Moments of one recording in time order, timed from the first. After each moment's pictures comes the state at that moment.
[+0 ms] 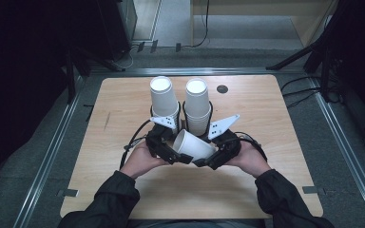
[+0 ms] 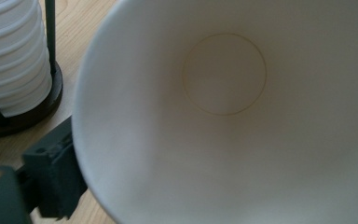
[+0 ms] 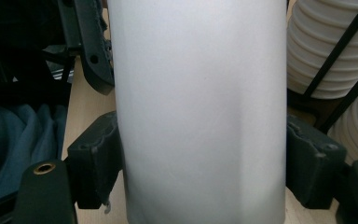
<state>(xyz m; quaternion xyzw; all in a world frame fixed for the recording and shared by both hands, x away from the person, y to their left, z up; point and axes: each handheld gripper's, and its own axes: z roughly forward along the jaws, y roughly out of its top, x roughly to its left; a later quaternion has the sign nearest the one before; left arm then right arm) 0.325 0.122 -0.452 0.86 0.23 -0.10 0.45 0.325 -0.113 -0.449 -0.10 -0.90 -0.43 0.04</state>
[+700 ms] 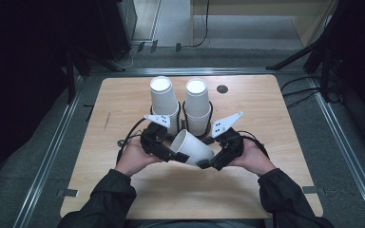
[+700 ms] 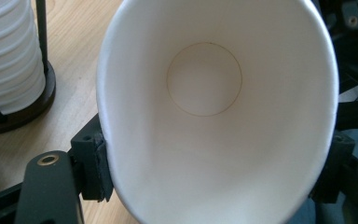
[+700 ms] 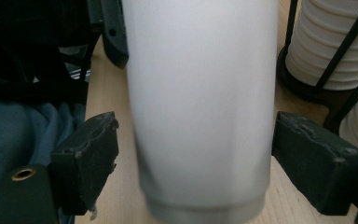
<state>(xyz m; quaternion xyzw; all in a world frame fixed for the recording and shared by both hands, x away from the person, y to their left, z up) 0.326 0.136 -0.440 0.86 0.21 -0.13 0.44 0.327 -0.123 -0.443 -0.10 -0.90 -0.42 0.07</state>
